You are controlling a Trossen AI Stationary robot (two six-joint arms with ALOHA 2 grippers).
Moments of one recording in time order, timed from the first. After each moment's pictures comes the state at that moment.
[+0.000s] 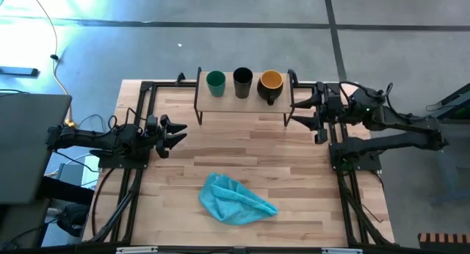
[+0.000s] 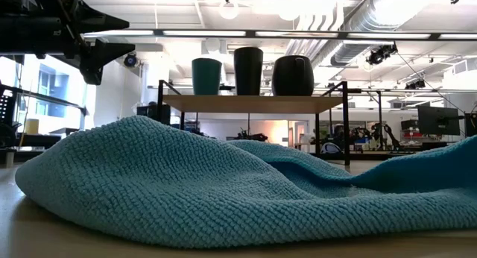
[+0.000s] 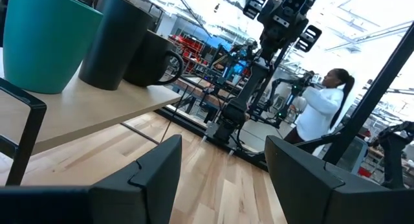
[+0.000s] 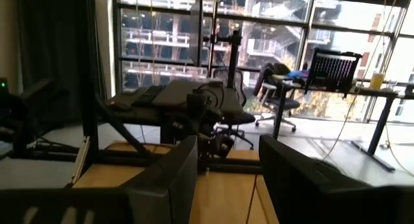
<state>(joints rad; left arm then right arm) 0.06 0.23 0.01 0.35 -0.28 -0.41 -0.11 0.73 0.88 -0.06 -0.10 -0.11</state>
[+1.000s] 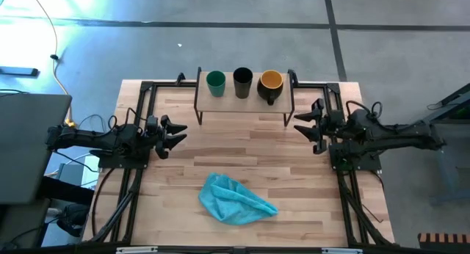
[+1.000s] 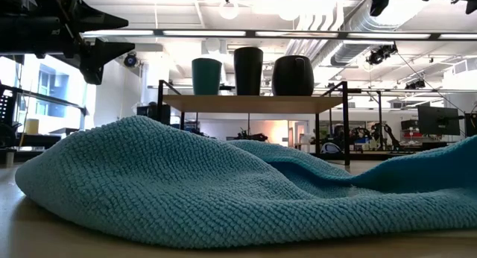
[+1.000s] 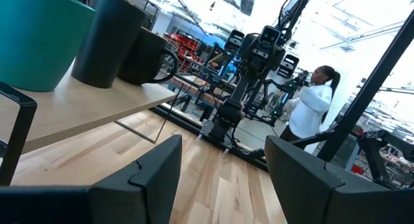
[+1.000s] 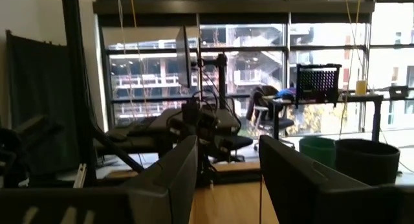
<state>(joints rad) 0.06 0.23 0.01 0.35 -0.25 -0.42 -0.01 0.52 0.42 0.36 0.06 0.00</state>
